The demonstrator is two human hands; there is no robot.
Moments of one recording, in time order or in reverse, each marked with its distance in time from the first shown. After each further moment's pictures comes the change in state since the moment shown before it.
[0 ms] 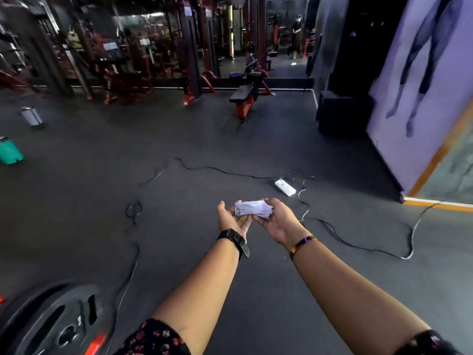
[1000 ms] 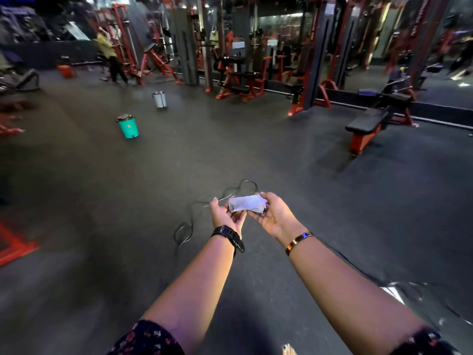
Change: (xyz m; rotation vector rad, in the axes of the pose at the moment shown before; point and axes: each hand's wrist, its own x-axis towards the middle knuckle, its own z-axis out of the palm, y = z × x) left_hand 0.555 0.323 0.115 -0.392 0.326 0.364; right_hand 0.580 -0.138 0.374 -0.242 -0.427 0.266
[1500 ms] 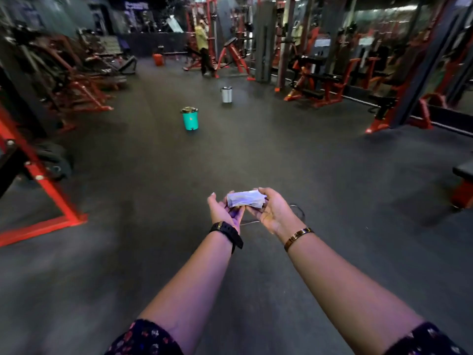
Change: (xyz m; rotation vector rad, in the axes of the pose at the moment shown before) left_hand 0.252 0.102 0.116 -0.174 0.203 0.234; right_hand 0.286 -0.105 0.131 -0.138 -0.264 0.176
